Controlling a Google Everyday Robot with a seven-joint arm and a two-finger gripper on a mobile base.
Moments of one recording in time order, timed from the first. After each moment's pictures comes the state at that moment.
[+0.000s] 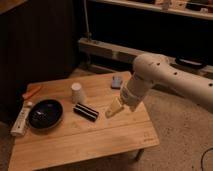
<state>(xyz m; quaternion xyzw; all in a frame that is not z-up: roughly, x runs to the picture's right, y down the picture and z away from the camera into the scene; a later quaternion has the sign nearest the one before) 0.034 0.101 0.623 -0.42 0.05 0.50 0.76</state>
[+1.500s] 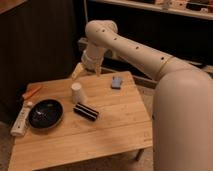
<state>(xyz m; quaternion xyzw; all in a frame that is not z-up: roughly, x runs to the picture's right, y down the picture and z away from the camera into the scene) -0.050 -0.071 0.738 -0.35 0.04 0.57 0.74</state>
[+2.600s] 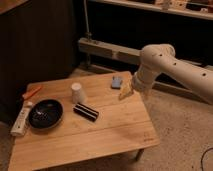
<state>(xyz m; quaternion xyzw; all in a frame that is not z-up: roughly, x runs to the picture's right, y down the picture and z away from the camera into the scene) 0.134 0.055 0.687 -0.32 0.15 0.63 0.69</state>
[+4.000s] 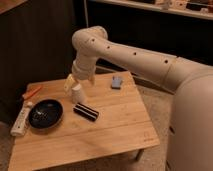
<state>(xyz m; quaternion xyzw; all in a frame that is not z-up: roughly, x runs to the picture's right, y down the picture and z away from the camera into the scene) -0.113 -0.046 0.704 -0.35 0.03 0.52 0.78</state>
